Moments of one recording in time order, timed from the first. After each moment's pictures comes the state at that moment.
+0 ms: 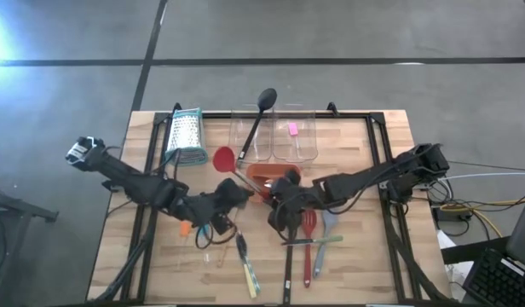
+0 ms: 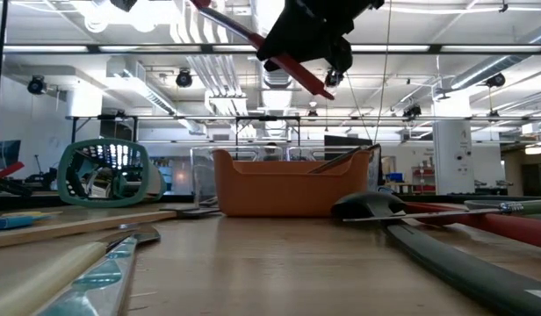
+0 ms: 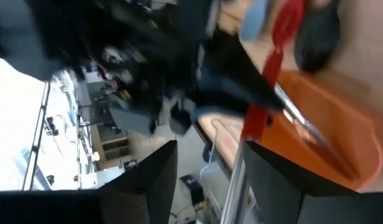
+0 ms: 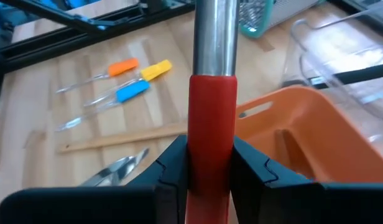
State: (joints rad) left arm -0.46 1.31 1.14 -0.32 -0.72 1.21; right arm 0.25 1.67 1.24 -0.23 0.40 0.51
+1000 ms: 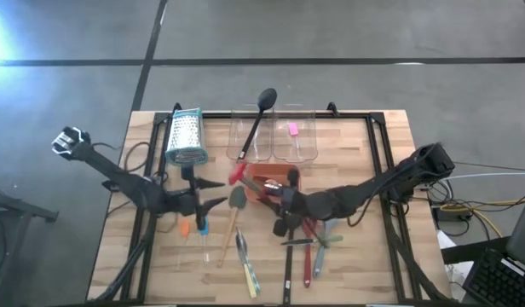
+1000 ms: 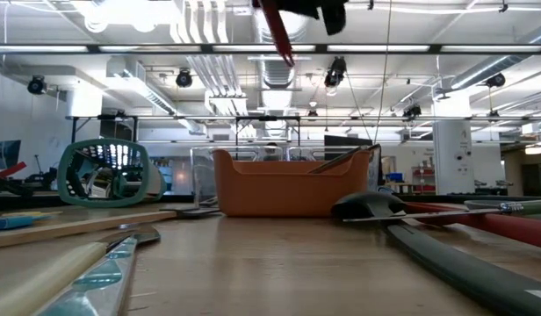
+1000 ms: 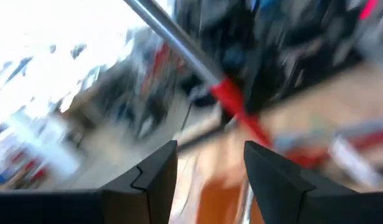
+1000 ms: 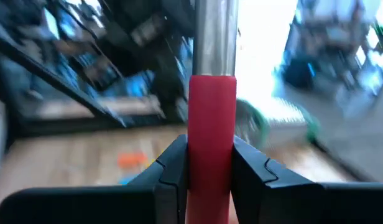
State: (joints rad) left arm -0.55 0.89 0.51 0.46 -0.73 0.58; right arm 0.34 1.63 1.01 0.50 0.59 0.04
